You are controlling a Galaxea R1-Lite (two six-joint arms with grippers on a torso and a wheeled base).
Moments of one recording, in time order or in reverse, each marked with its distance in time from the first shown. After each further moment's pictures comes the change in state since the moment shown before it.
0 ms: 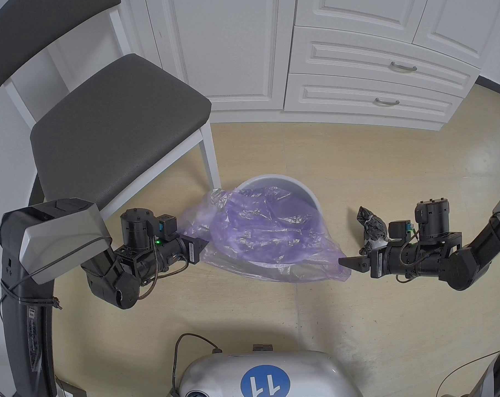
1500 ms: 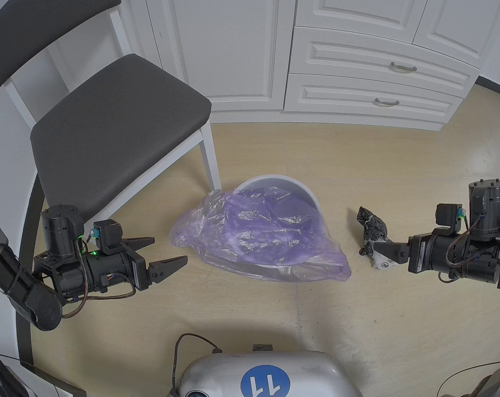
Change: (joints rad) left arm 0.085 -0.550 0.473 0.153 -0.299 0.013; right arm 0.125 -0.487 0.085 0.297 -0.309 0.130
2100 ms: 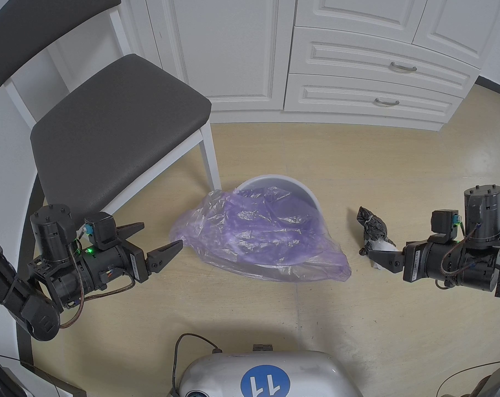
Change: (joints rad) left arm -0.052 -0.048 0.057 -0.139 0.189 -0.007; right arm 0.056 -0.003 0.021 -0.005 -0.064 -0.011
